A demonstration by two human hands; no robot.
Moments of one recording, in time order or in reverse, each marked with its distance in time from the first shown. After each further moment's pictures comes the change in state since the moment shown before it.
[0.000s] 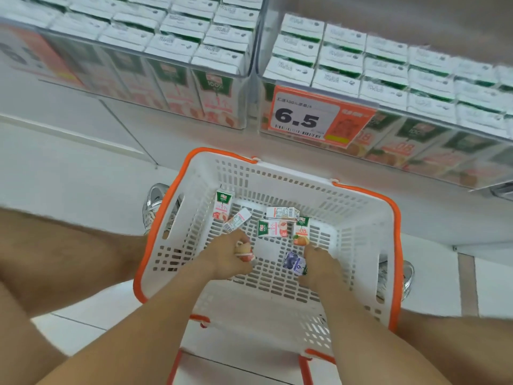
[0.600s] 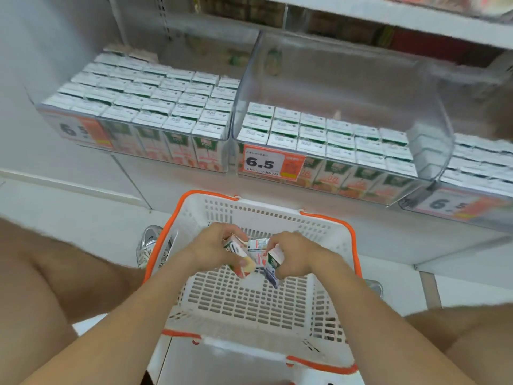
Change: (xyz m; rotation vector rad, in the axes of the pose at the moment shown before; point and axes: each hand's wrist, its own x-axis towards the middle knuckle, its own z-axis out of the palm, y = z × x) left_hand -0.058 0.098 -0.056 0.037 0.134 0.291; right_hand -0.080 -0.021 -0.163 0.202 -0.007 -0.397
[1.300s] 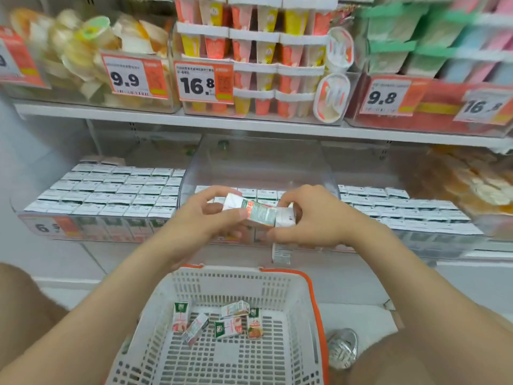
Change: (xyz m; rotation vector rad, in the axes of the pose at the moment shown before) left_hand -0.064 0.244 -0.032 -0.439 0.102 0.376; right_hand -0.203 -0.025 -0.192 0.003 0.671 -0.117
